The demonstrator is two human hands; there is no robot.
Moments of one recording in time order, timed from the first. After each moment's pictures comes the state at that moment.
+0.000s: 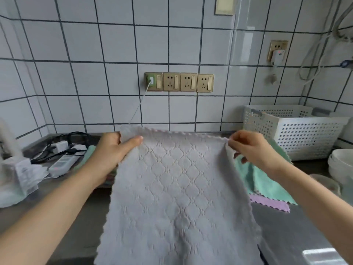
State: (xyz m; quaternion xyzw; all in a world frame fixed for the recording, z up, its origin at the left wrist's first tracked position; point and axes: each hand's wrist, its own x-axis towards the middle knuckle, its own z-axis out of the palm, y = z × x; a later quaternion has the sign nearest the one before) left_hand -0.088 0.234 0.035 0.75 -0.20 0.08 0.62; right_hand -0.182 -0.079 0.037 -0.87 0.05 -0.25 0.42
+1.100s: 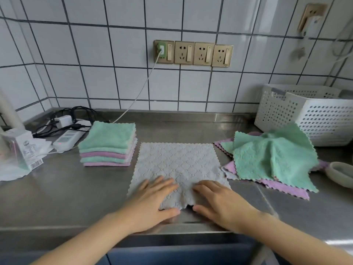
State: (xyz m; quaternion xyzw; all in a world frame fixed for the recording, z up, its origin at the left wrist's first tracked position) left_hand -0.100 0.224 -0.127 0.91 -0.39 -0.04 0.10; right_hand -0.176 -0.007 -0.120 -0.98 -0.17 -0.08 0.05
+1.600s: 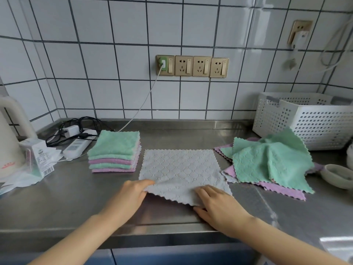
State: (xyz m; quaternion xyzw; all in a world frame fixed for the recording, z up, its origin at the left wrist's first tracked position) left_hand -0.085 0.273 -0.122 0.91 -0.30 0.10 0.26; right_hand -0.181 0.012 -0.126 -0.99 -0.12 -0.11 0.01
